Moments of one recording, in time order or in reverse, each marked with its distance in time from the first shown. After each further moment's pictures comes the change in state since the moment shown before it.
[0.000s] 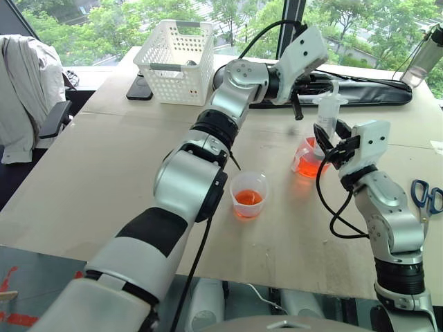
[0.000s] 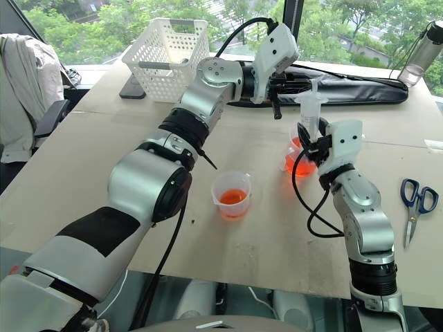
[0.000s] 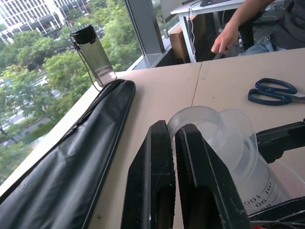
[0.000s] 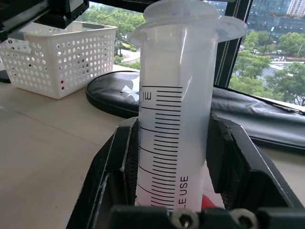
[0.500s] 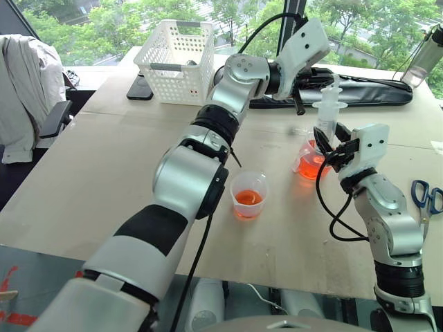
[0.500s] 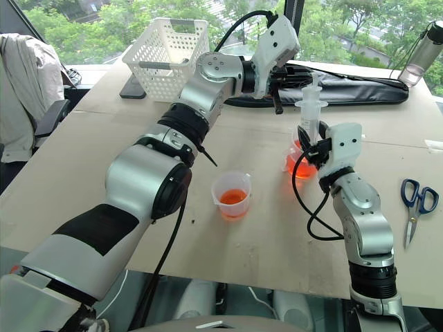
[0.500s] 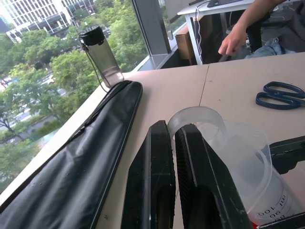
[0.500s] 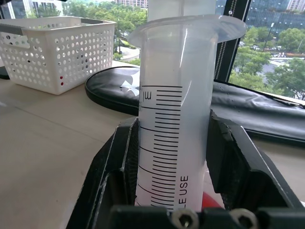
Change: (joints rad) left arm -0.035 0.001 0.012 0.036 0.000 -0.004 0.026; right arm 0.016 0.006 0.000 -0.001 -0.003 -0.004 0.000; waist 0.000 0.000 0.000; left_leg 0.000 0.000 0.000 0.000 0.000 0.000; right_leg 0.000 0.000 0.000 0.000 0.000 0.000
